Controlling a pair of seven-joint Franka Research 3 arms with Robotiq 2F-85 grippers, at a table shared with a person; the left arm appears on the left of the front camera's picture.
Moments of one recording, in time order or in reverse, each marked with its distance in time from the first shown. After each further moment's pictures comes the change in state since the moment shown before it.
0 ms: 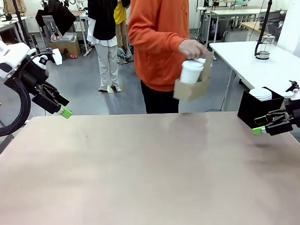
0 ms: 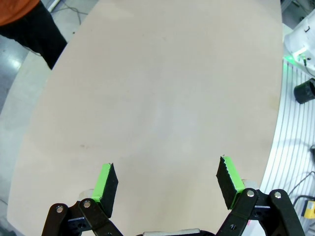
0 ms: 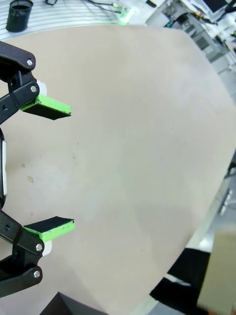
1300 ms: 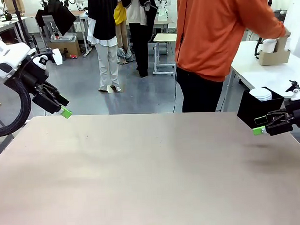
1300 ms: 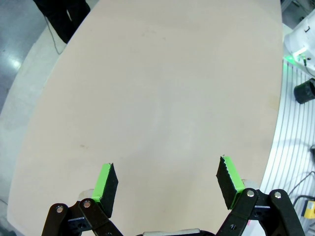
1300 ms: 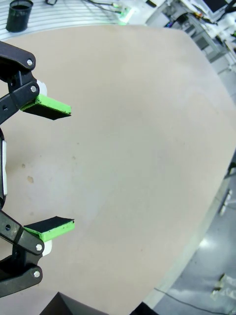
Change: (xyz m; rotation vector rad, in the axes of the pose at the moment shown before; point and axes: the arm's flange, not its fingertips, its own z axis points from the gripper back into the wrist) left arm 0.000 0.000 0.000 0.000 0.000 0.000; right arm 0.000 0.000 0.000 0.000 0.000 0.000
